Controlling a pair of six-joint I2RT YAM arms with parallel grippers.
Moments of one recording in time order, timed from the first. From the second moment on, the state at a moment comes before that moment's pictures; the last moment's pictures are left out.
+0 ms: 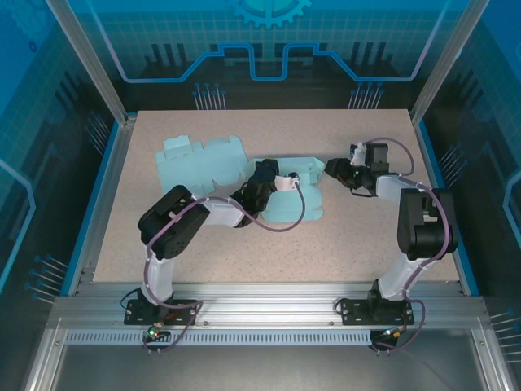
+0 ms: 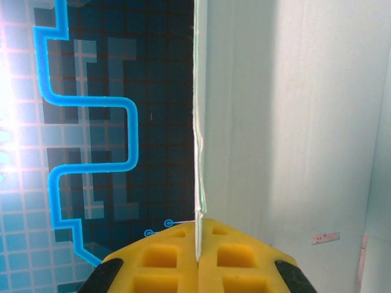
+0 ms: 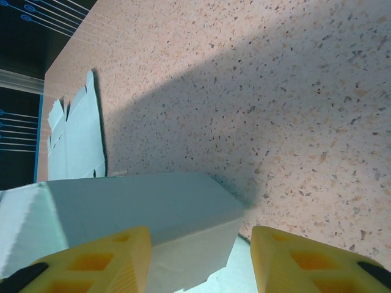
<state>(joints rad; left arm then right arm) -0.71 2.00 1.04 0.71 -0.51 1.35 -0.02 1.76 0.96 0.02 -0.61 0.53</state>
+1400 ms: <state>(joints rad) -0.71 2.05 1.03 0.77 -0.50 1.39 0.14 1.76 0.94 0.01 -0.45 0.32</state>
